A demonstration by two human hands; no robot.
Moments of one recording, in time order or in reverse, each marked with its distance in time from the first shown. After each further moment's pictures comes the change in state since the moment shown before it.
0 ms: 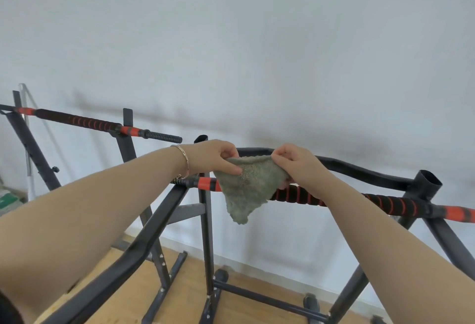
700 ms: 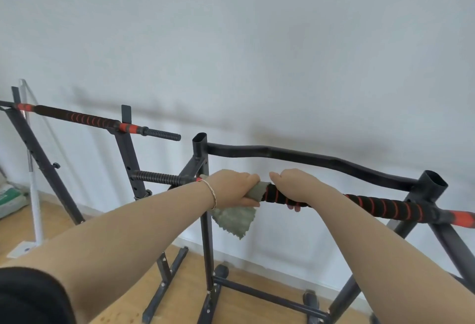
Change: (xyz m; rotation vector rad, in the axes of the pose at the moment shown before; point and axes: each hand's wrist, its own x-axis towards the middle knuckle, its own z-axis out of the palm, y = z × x) left_hand 0.035 -0.024 0.089 0.915 0.088 0.254; right_hand 0.021 0.040 0.013 -0.756 -0.163 0.367
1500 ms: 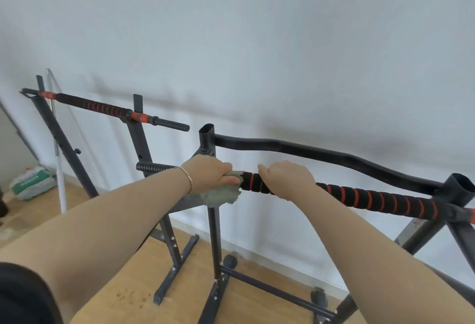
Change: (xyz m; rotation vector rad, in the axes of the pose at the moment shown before) left_hand -0.027 -0.048 -0.002 0.077 -0.110 -0.234; right_hand 0.014 -0.021 0.017 -0.304 0.194 -0.326
